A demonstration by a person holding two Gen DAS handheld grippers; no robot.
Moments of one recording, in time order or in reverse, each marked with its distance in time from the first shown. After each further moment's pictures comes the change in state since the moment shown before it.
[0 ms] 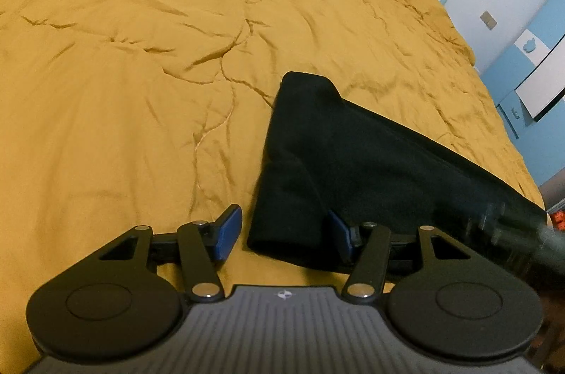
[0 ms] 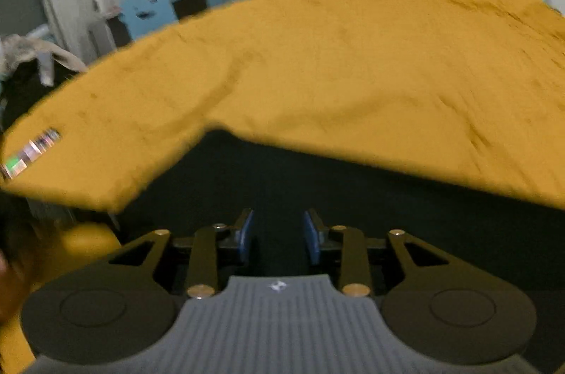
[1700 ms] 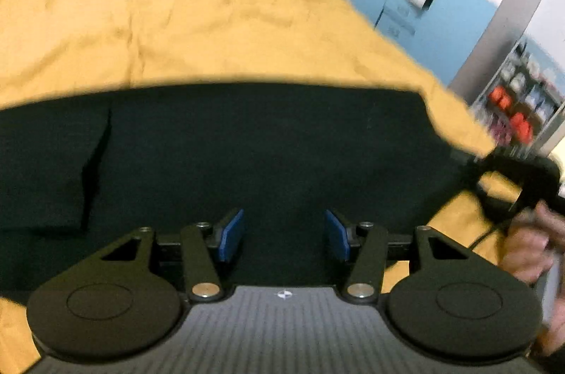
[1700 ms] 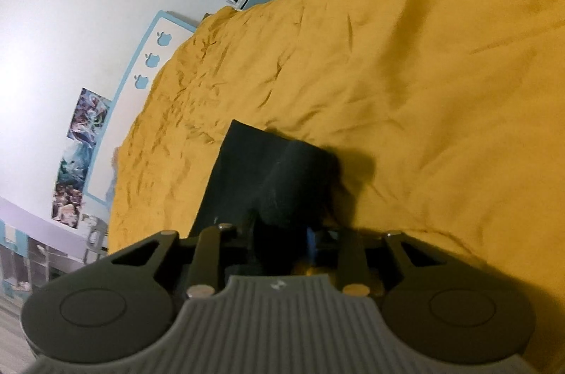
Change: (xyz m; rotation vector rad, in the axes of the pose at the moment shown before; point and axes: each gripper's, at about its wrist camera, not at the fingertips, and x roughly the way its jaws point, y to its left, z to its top) left arm 0.076 -0.319 -0.099 0.433 0.100 -0.167; right arm -0.227 -0.327 -0.186 1.213 -0.485 -0.251
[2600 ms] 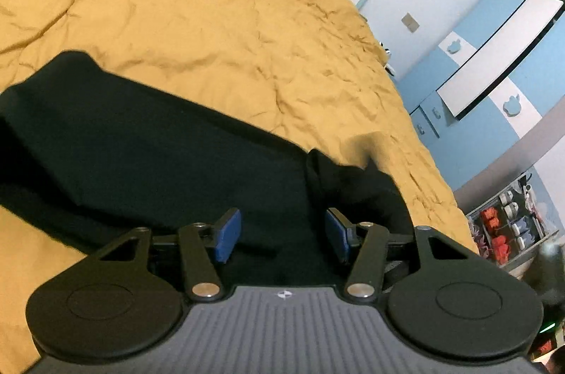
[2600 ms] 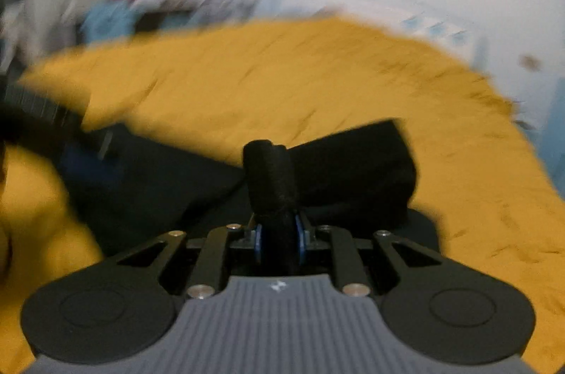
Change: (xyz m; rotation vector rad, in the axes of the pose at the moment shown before) left arm -0.093 0.152 -0.014 -0.390 -0.196 -0.065; right arm 0.047 0.198 -0.238 -1.464 0.269 0.187
